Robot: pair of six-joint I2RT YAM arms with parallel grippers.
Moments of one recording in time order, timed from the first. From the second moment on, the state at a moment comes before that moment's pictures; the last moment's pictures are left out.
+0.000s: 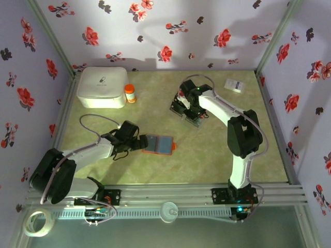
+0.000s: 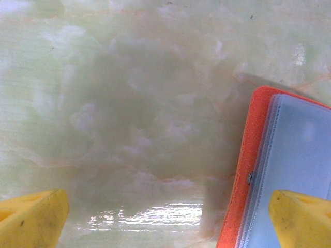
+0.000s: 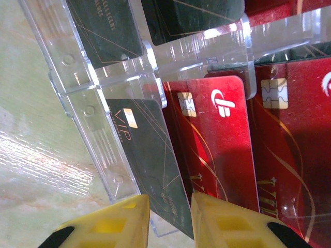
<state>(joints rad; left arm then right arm) -0.64 1.33 0.61 -0.35 -0.09 -0.74 0.50 1.93 1.56 -1.03 0.18 -0.19</state>
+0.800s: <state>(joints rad) -0.64 1.33 0.61 -0.36 -0.09 -0.74 0.50 1.95 1.59 -1.04 0.15 -0.21</state>
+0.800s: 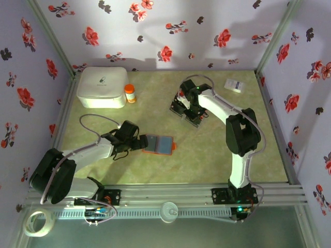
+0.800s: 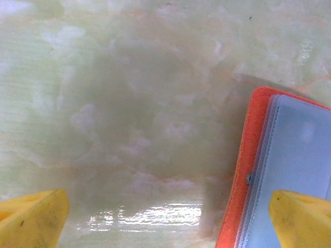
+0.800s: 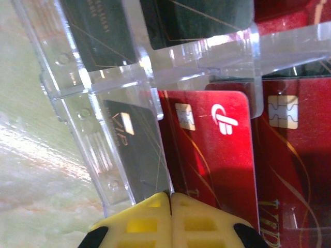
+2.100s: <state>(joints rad) -0.72 1.47 0.85 -0.50 -0.15 -0.58 0.57 1.29 0.81 -0.29 -0.25 0.55</state>
